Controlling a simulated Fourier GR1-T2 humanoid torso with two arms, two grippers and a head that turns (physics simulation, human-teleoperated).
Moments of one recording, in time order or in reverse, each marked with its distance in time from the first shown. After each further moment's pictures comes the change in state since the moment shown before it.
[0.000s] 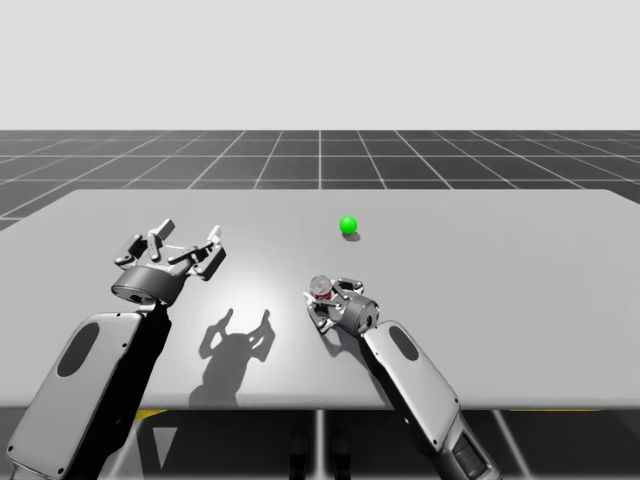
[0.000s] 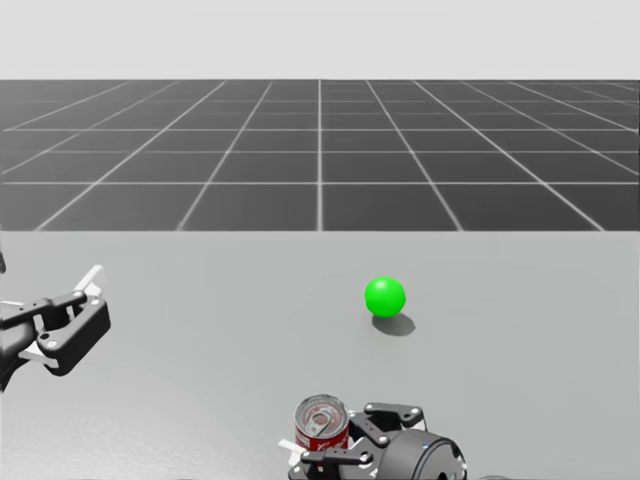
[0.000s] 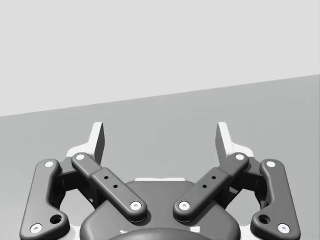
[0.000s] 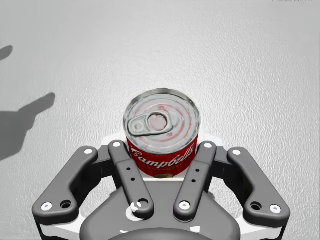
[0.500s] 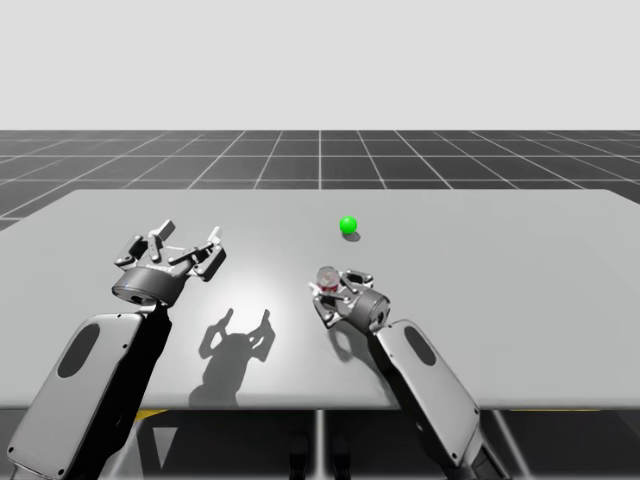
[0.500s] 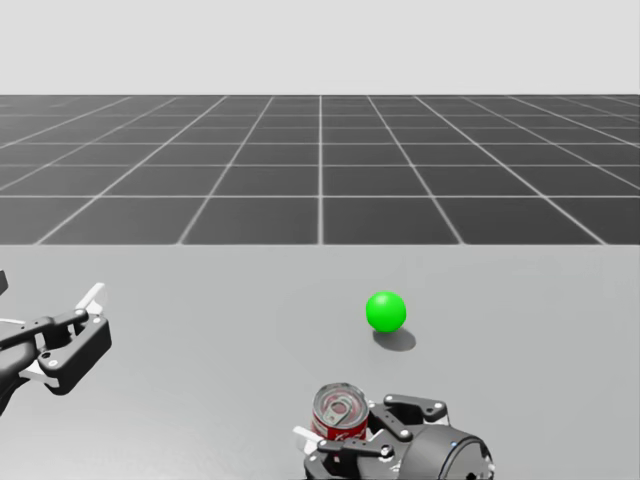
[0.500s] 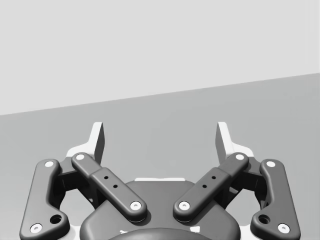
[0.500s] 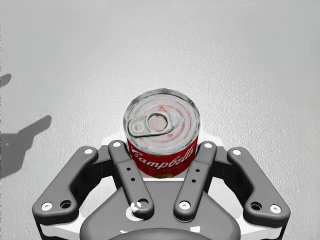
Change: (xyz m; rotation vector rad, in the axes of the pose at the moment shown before) left arm -0.001 0.000 0.001 0.001 0.003 -0.001; right arm 0.020 -0.005 0.021 -0.041 -0.065 -0.008
